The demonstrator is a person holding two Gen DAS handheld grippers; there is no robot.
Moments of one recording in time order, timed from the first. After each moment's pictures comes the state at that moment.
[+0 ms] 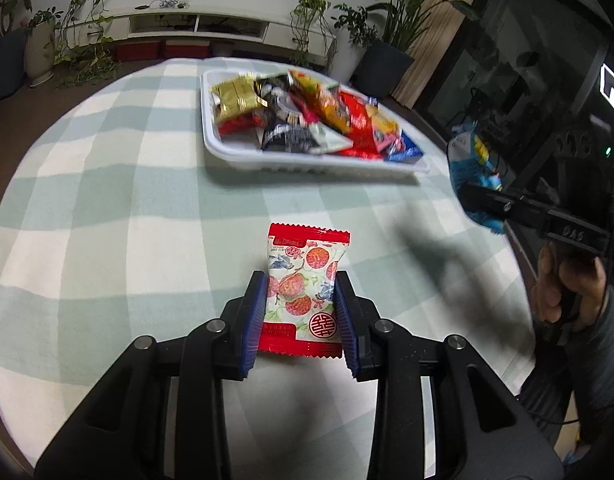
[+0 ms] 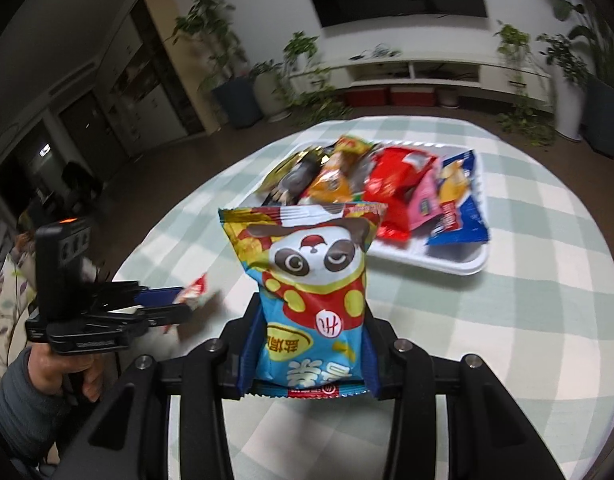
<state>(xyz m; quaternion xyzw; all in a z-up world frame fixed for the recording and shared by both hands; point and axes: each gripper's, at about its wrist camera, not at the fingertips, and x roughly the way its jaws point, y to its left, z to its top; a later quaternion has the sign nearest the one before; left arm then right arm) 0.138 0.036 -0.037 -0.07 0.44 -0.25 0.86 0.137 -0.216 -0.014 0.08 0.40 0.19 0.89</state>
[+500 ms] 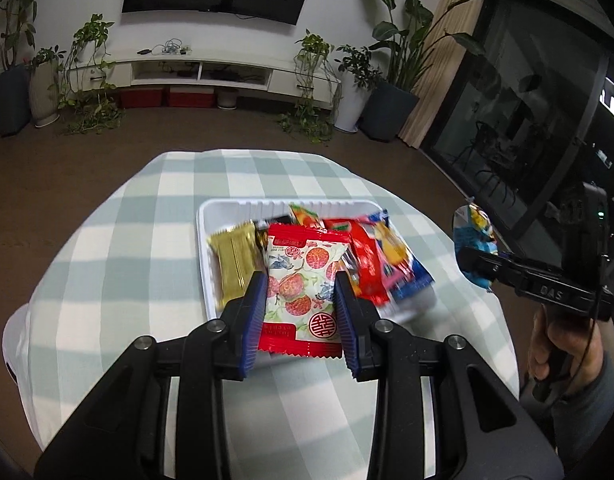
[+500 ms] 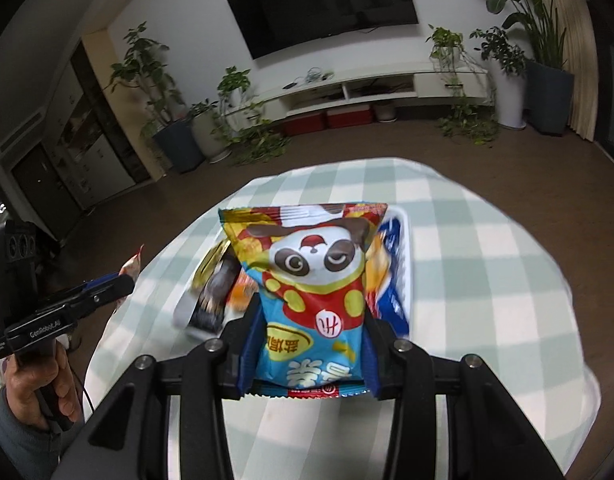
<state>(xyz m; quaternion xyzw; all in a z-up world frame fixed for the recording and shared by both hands) 0.254 0.011 0.049 -0.06 0.39 -0.23 0.89 0.212 -0.253 0.026 0.12 0.39 0.08 0.91</state>
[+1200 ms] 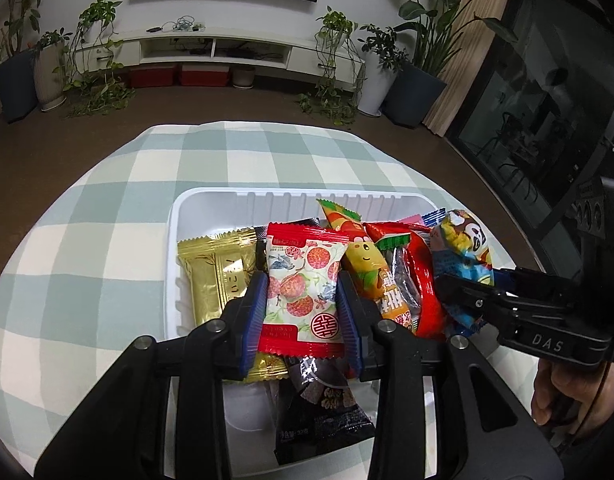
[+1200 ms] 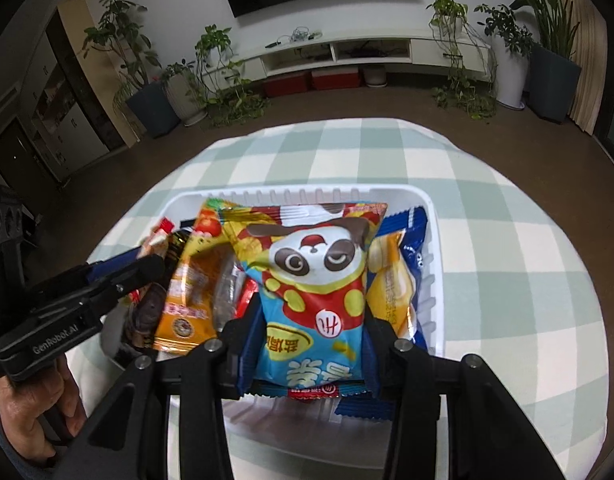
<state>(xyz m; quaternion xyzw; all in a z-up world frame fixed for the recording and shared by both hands) 0.342 -0.031 -0.030 -0.05 0.42 -0.20 0.88 0.283 -0.236 -0.039 0.09 0.45 0.06 0.89</state>
